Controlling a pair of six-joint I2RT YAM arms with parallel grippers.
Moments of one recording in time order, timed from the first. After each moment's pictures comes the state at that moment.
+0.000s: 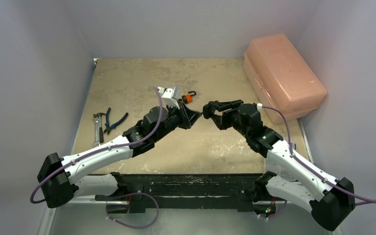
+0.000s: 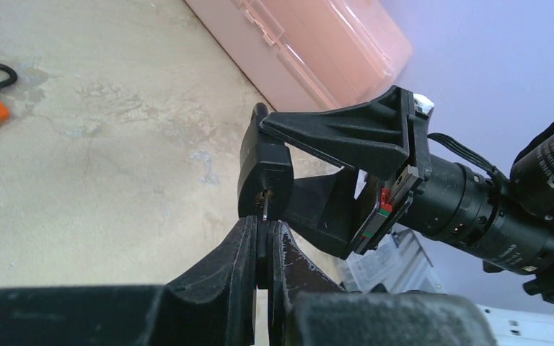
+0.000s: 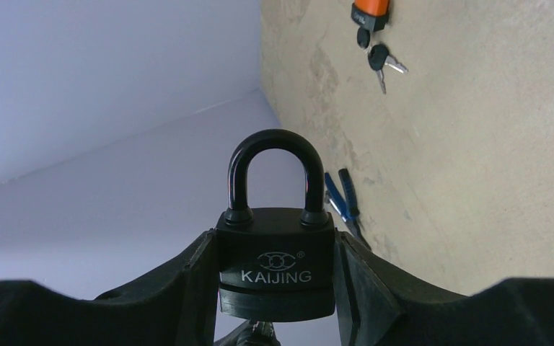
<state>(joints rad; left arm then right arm) -0.94 1.18 0.84 0.20 -0.17 -0.65 0.62 0.97 0.73 -0.17 0.14 1.79</state>
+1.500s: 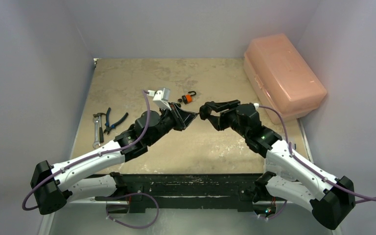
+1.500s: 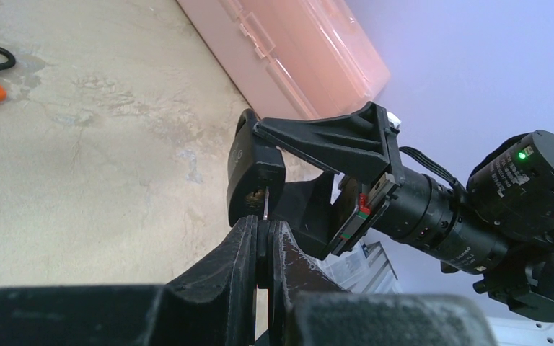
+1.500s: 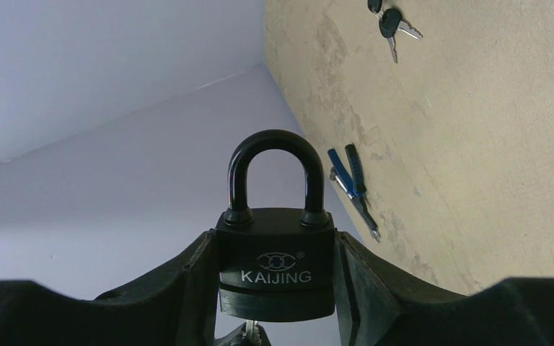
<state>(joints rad) -0.95 1.05 0.80 0.15 -0.21 -0.77 0.65 0.97 0.74 -0.15 0.10 1.80</state>
